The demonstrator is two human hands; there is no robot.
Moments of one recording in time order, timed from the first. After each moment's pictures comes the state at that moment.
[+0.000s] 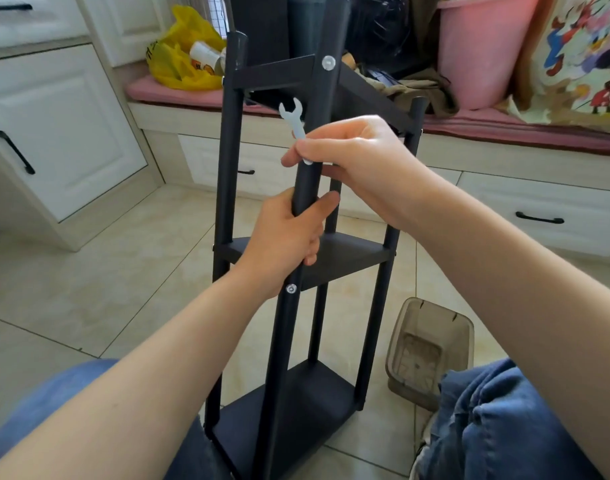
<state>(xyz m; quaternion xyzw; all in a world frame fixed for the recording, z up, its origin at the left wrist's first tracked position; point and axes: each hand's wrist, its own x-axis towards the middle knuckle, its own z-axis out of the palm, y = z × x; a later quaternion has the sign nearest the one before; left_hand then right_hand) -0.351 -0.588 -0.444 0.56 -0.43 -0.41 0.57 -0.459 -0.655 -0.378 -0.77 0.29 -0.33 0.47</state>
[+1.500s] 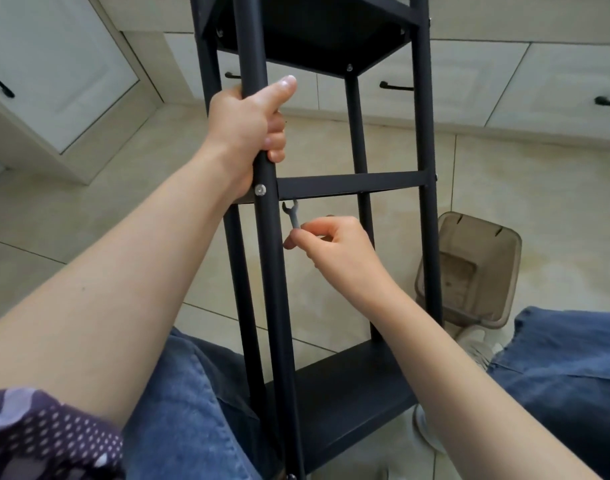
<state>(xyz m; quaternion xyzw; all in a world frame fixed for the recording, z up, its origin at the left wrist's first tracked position) -0.295 -0.616 -0.482 0.60 -0.36 -0.42 0.58 -0.439 -0.579 -0.561 -0.65 0.45 -0.25 0.56</state>
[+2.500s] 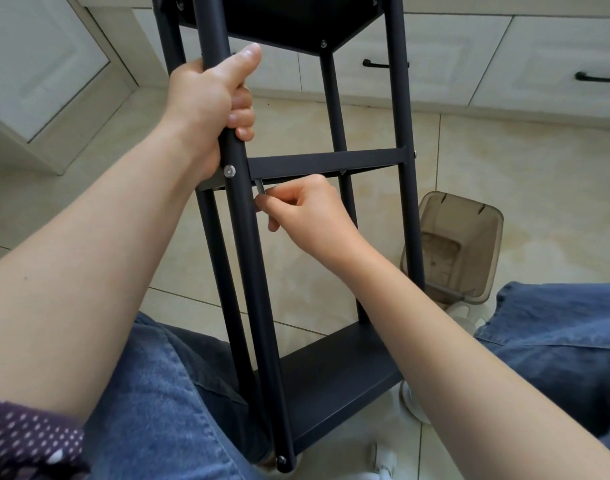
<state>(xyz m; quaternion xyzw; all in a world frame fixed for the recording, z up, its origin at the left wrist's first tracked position) -0.289 -0.614 -0.486 0.60 -0.37 -0.42 0.57 -0.429 -0.594 -0.557 -0.70 0.41 -0.26 0.53</state>
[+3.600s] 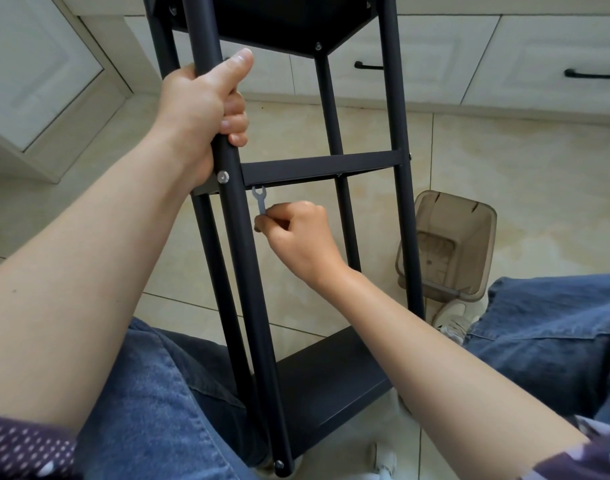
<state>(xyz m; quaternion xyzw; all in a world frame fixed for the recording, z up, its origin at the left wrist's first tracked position) -0.293 -0.613 -0.485 0.60 -0.39 -0.42 0.56 -0.419 -0.589 -0.602 -0.71 0.41 -0.32 0.48</state>
